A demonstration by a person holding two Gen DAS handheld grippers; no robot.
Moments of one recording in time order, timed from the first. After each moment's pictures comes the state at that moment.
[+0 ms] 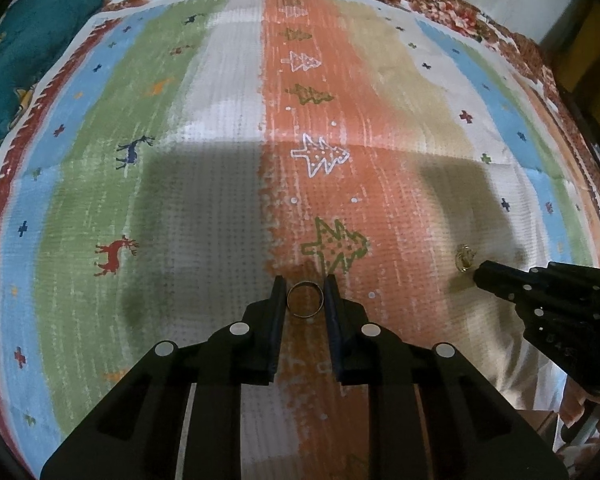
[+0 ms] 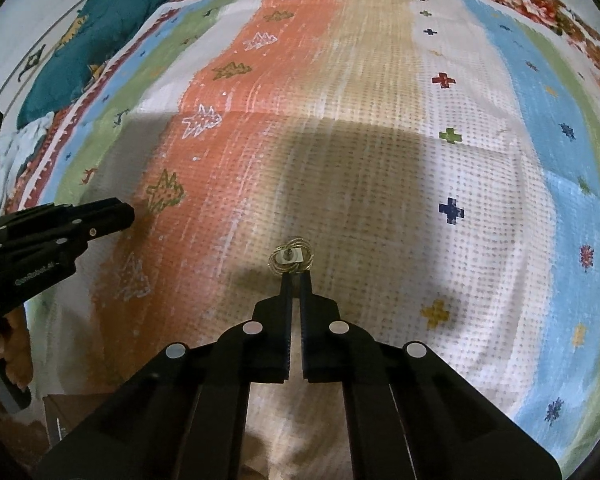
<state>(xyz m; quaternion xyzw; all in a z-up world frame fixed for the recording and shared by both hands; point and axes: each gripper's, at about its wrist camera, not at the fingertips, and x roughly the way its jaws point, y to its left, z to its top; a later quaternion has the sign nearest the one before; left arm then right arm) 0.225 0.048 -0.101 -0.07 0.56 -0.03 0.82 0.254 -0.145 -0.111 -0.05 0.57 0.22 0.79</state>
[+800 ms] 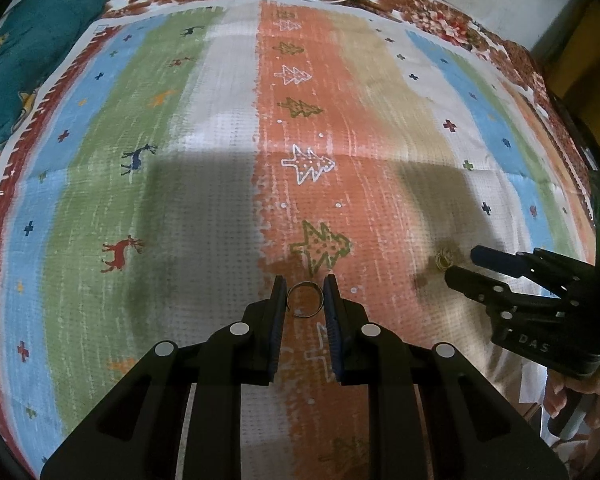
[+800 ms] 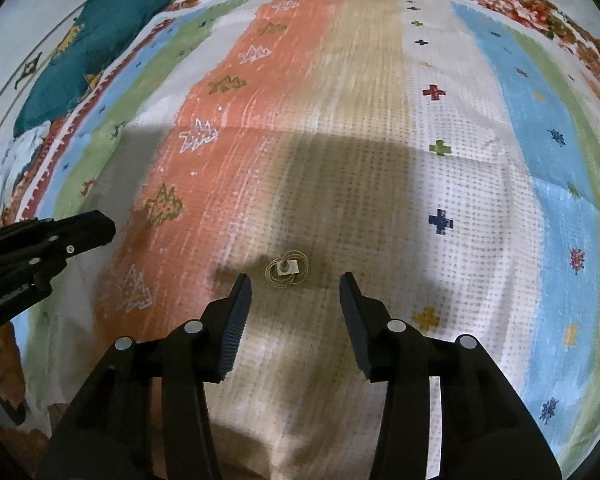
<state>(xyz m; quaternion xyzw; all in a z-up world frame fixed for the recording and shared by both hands) 0.217 0.046 -0.088 -0.07 0.55 -0.04 0.83 0.261 -0.145 -0.109 -0.05 0.57 0.20 0.80</state>
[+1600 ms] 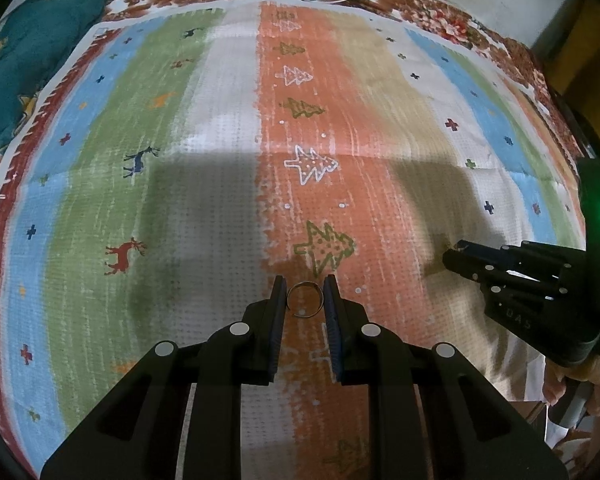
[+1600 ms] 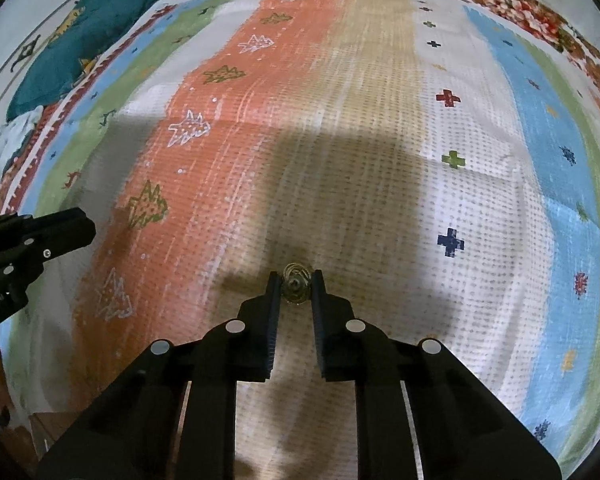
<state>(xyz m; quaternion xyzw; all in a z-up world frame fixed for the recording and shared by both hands) 0.217 0.046 -0.087 -0.07 0.55 -0.04 0.83 0.271 -0.139 -0.118 -0.07 0.57 0.20 0.80</state>
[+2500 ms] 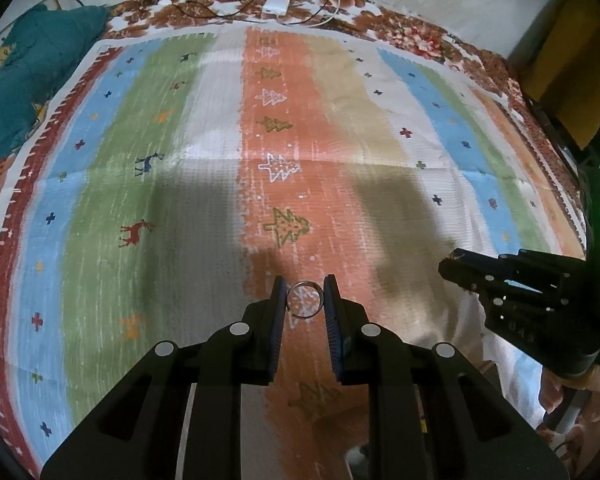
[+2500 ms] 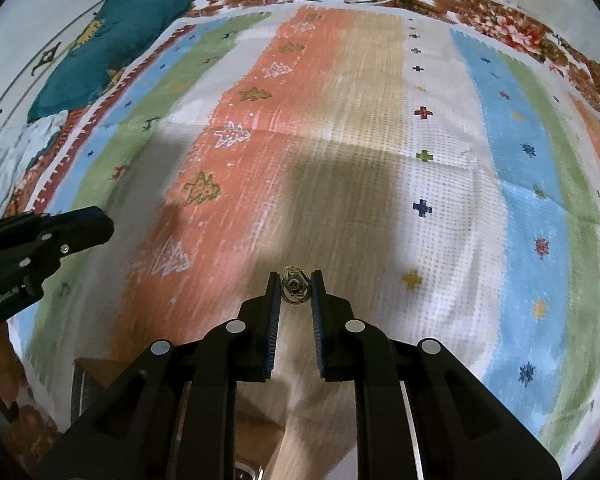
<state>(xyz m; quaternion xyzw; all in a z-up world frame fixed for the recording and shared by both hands) 0.170 0.032 -0.045 -0.08 0.52 -0.06 0.85 0.213 -0.152 -0.062 -0.07 0.53 0.21 0.82</state>
